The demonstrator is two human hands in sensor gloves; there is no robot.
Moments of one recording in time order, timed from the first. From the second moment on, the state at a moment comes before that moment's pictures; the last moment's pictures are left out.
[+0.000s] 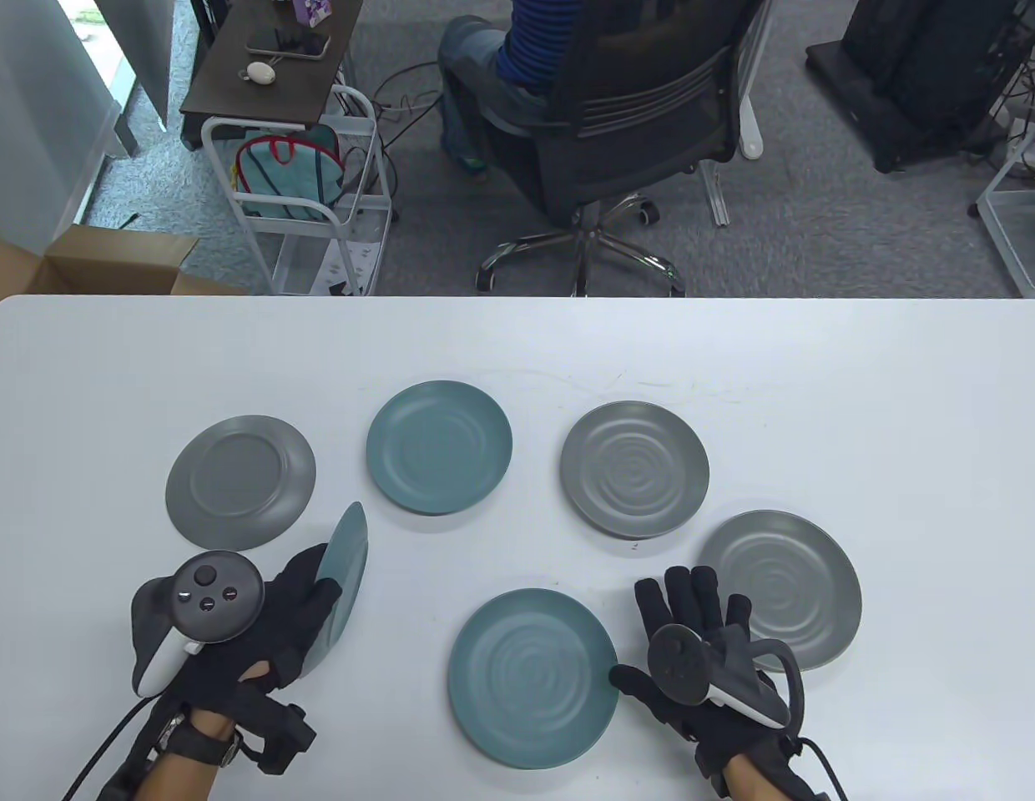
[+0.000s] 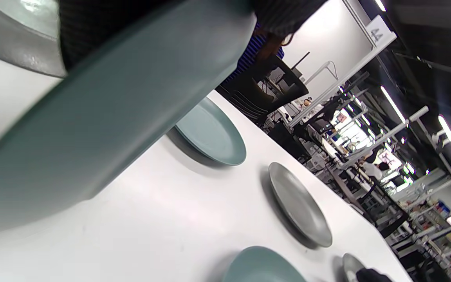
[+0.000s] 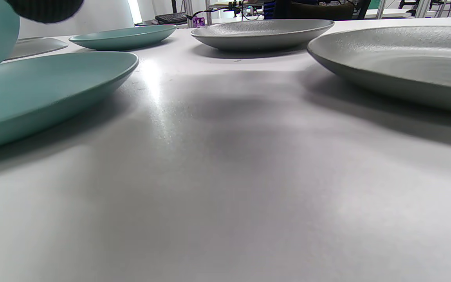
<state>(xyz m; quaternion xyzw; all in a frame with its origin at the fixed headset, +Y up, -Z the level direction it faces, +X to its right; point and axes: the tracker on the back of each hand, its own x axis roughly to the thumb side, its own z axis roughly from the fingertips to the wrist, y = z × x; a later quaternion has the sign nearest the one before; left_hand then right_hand) -0.279 -0.670 -0.185 -0.12 -0.07 0.37 0.92 0.162 -0.765 -0.156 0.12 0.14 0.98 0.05</state>
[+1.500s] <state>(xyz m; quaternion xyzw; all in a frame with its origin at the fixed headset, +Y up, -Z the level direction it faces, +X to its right) -0.335 -0.775 -0.207 -0.22 0.14 0.25 0.93 0.163 -0.764 -0.156 0.12 0.14 0.98 0.05</state>
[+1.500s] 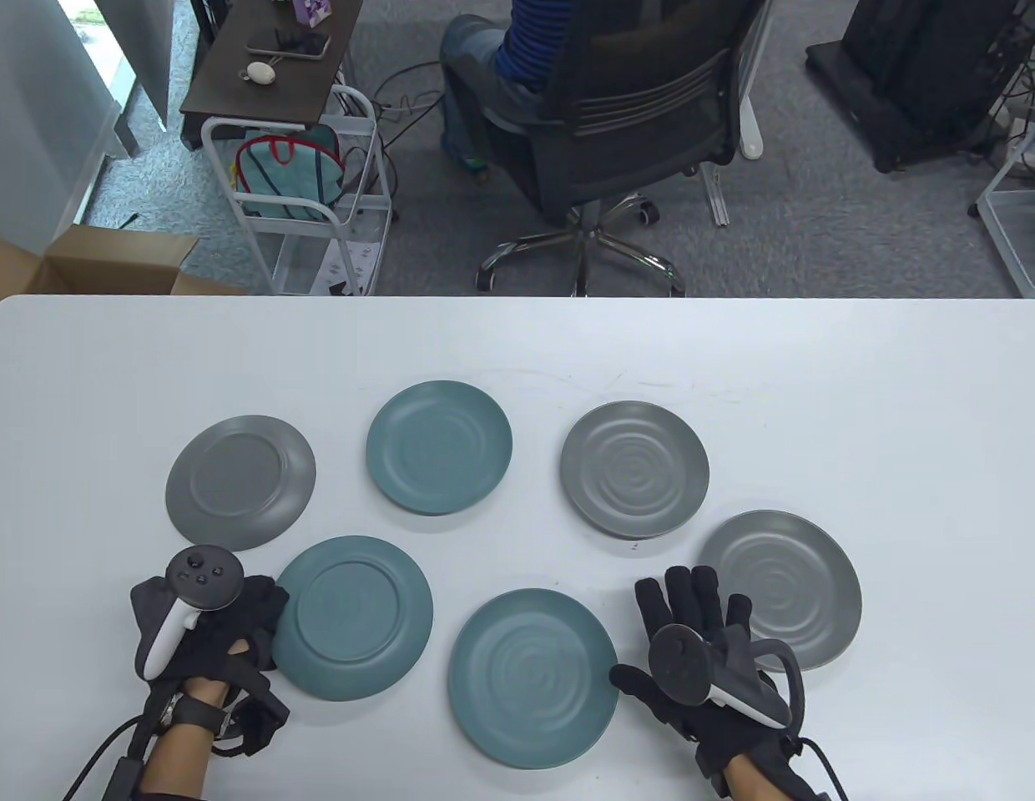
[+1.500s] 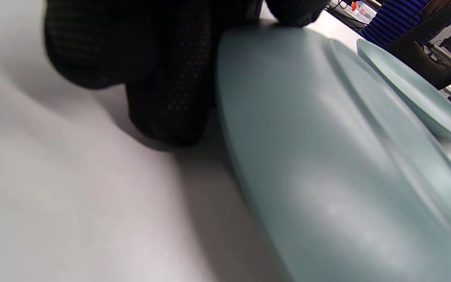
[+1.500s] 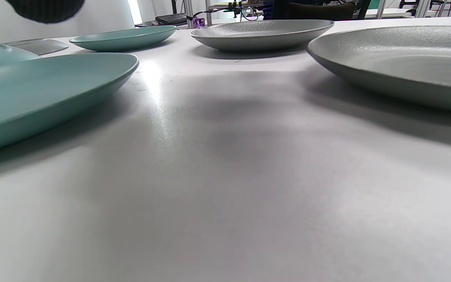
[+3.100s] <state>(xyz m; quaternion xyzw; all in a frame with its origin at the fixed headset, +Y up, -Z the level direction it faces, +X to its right) -0.270 -0.730 -0.219 -0.16 0.06 0.05 0.98 0.161 -0.763 -0.155 0.12 0.14 0.98 0.05</state>
